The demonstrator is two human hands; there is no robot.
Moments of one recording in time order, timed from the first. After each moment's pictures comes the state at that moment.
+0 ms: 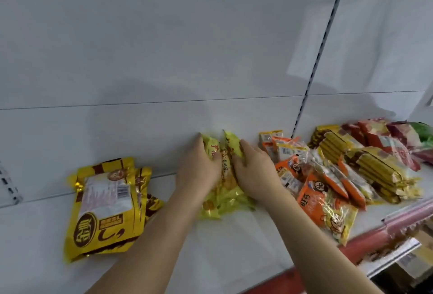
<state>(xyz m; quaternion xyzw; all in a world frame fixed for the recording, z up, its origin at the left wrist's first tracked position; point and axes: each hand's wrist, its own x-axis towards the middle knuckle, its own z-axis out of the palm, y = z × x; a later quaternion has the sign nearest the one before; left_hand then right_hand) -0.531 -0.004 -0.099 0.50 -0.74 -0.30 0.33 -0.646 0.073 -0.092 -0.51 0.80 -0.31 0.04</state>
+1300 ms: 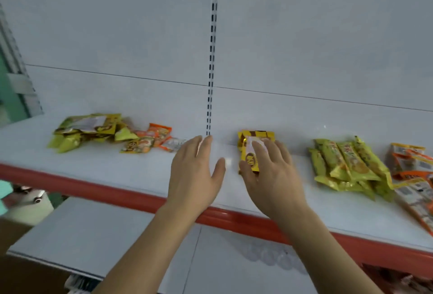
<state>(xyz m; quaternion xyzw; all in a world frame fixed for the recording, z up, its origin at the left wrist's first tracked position) -0.230 0.146 -0.114 0.59 -0.70 0.05 0.40 -0.403 0.157 -0.098 -0.72 0.62 -0.29 -0.08</state>
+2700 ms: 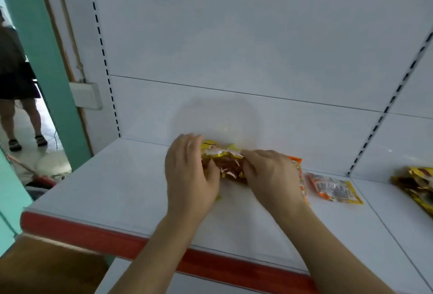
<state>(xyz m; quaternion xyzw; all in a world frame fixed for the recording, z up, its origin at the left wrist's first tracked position) 0.191 -0.002 -0.133 0.56 -0.64 0.09 0.51 0.017 -0.018 -0.110 -0.76 0.52 -0.34 -0.18</state>
